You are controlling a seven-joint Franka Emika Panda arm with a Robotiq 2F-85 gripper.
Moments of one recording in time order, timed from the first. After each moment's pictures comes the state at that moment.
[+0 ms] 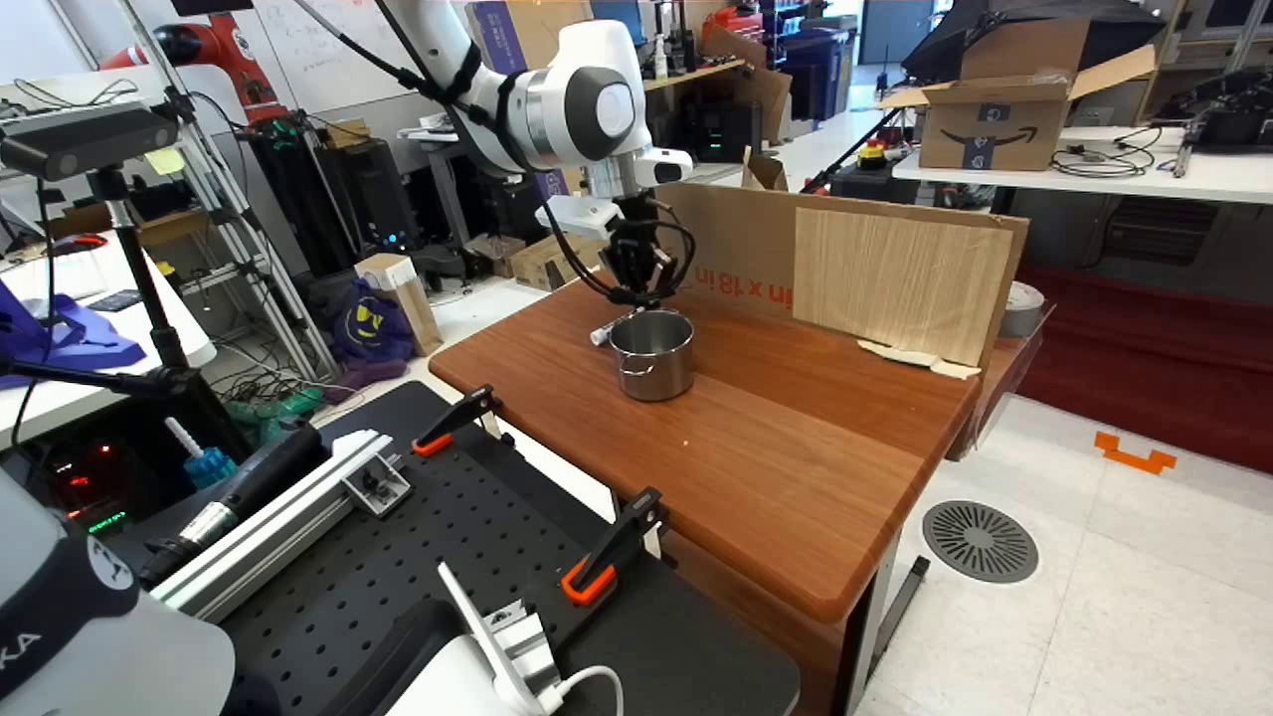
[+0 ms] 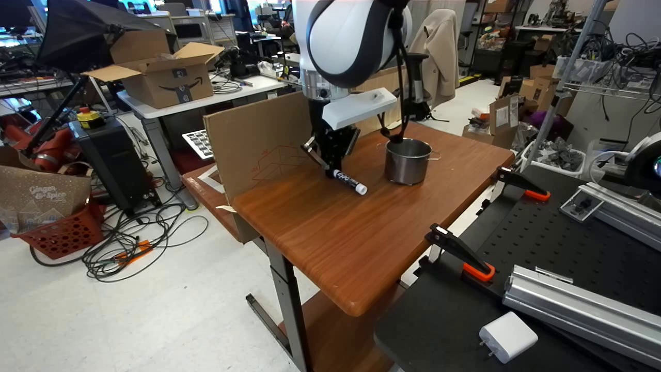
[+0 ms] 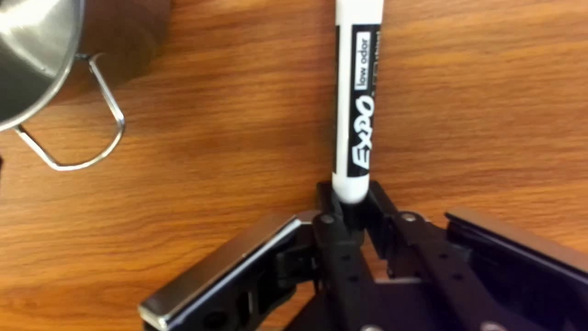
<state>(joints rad) 0.22 0.66 0.00 -1.91 -0.16 2.59 0.39</state>
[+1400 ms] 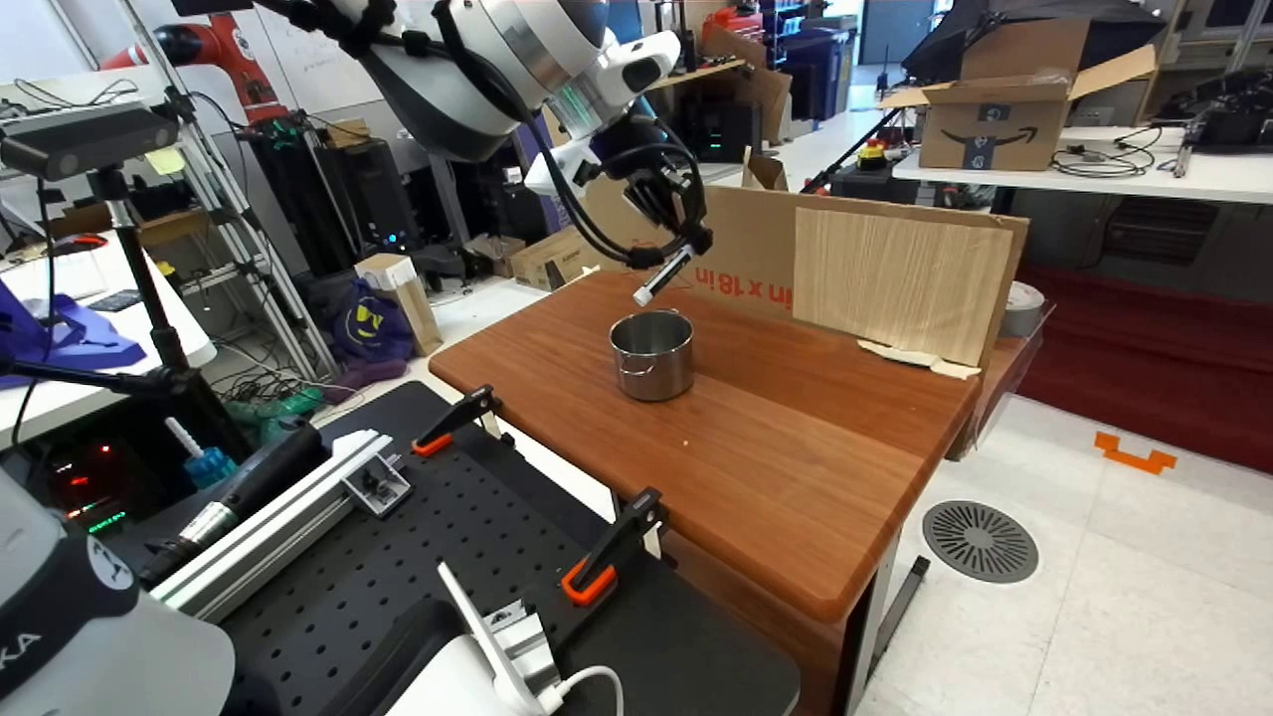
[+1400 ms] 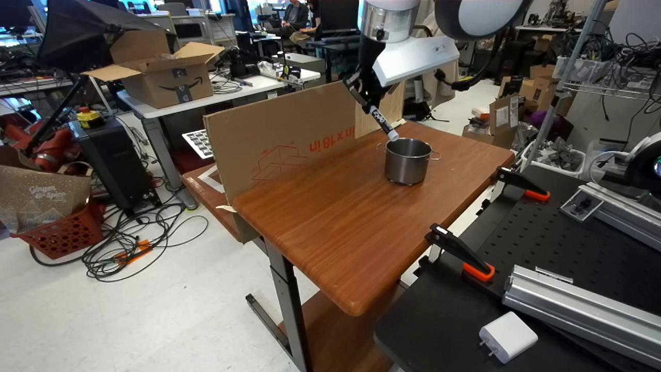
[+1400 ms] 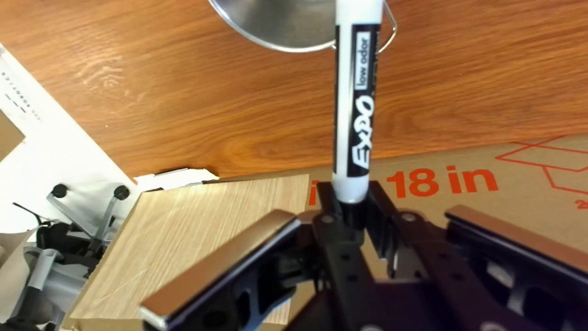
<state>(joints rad) 0.56 0.31 -0.50 -2.29 -0.78 2.89 1.06</state>
